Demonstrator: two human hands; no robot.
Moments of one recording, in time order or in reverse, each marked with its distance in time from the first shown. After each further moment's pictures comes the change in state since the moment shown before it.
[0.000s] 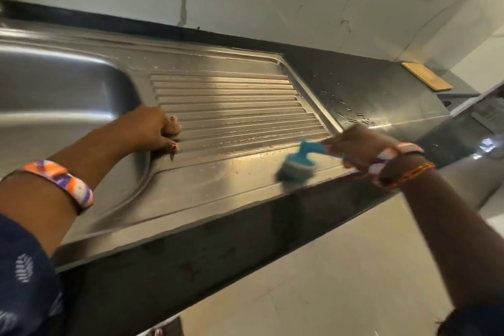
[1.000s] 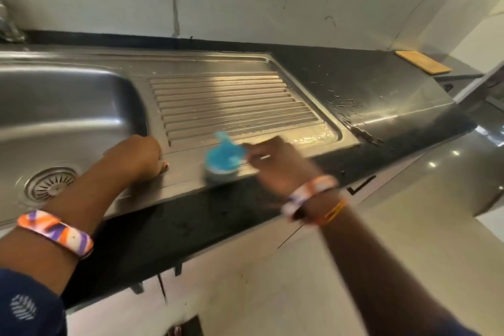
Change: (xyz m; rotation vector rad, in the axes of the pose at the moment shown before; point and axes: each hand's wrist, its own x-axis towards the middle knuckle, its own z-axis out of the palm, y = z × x) left_hand -0.061 0.017 0.037 0.088 -0.015 -0.222; right_hand 0.281 0.116 0.166 0.188 0.129 -0.304
